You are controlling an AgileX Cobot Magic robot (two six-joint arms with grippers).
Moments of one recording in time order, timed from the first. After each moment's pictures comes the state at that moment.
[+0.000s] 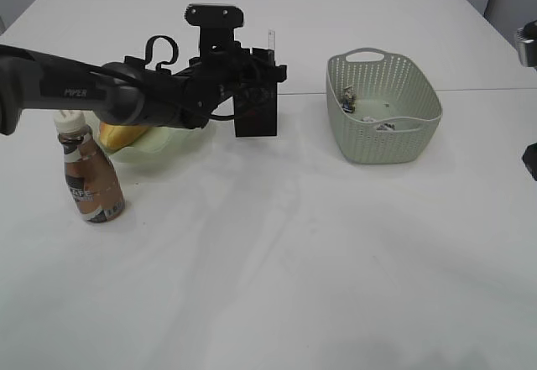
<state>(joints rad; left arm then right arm) -0.52 2.43 -1.76 -0.19 -0.43 0.02 0.32 1.32 -1.05 -0.37 1.23 0.31</state>
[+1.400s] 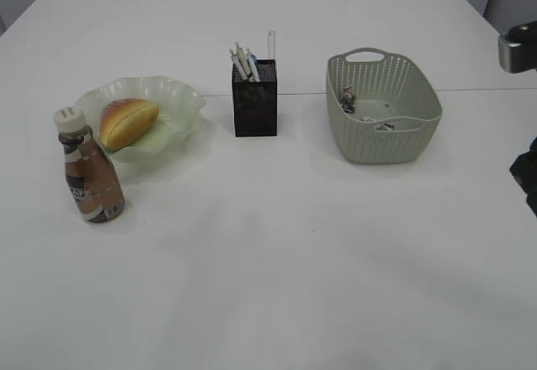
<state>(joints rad) -0.38 1.69 -1.76 -0.02 0.73 0.08 0.32 1.30 -1.05 -0.21 1.23 0.16</state>
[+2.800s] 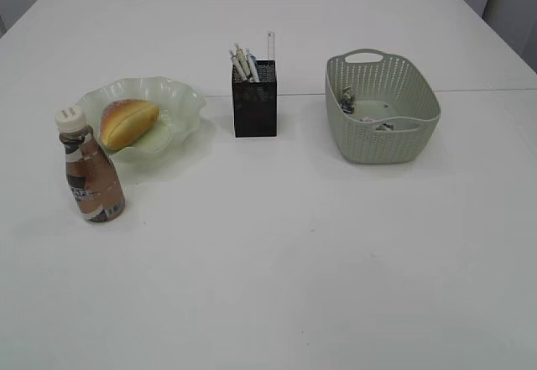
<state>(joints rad) -0.35 0.74 -1.71 -0.16 1.28 -0.05 0.32 0.77 -1.06 0.01 1.11 0.03</state>
